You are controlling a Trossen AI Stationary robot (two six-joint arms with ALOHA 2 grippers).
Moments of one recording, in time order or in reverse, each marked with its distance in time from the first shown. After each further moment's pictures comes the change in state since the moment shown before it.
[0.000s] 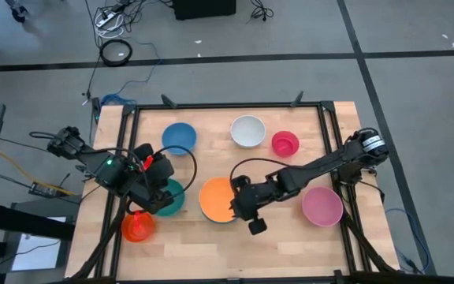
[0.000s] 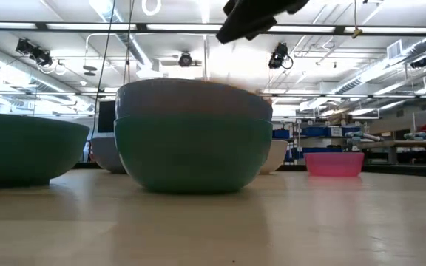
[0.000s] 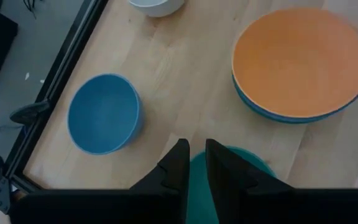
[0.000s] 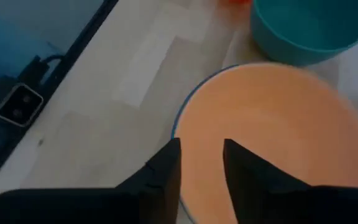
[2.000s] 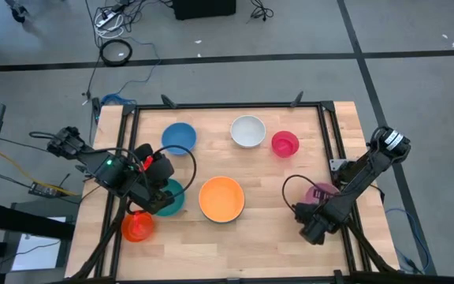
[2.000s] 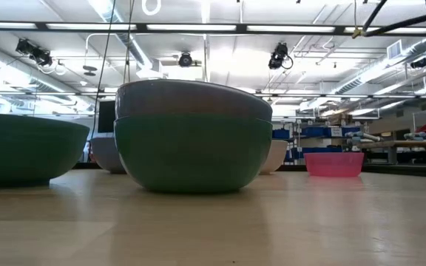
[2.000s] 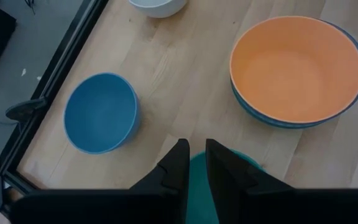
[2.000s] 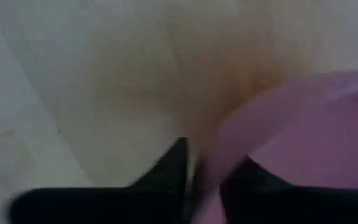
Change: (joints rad) left arm -0.001 0.000 0.000 0.009 -0.003 -0.032; right arm 0.482 -0.200 -0.455 -0.585 -0.009 1.149
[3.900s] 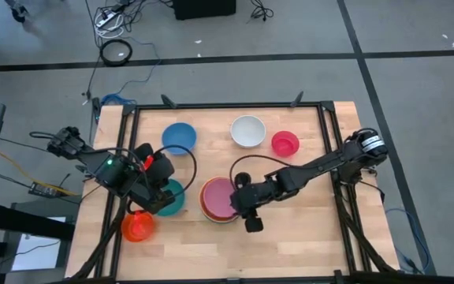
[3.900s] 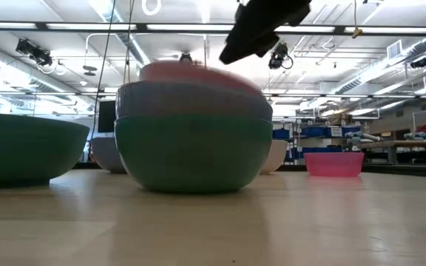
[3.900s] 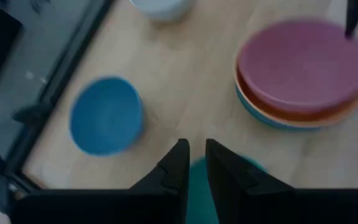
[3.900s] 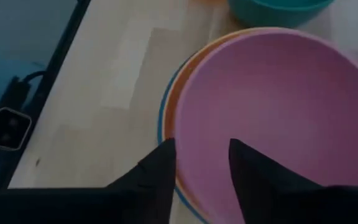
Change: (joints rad) left arm 0.000 0.000 0.000 -0.005 0.003 0.003; right arm -0.489 0.206 0.430 0.587 0.036 -0.970
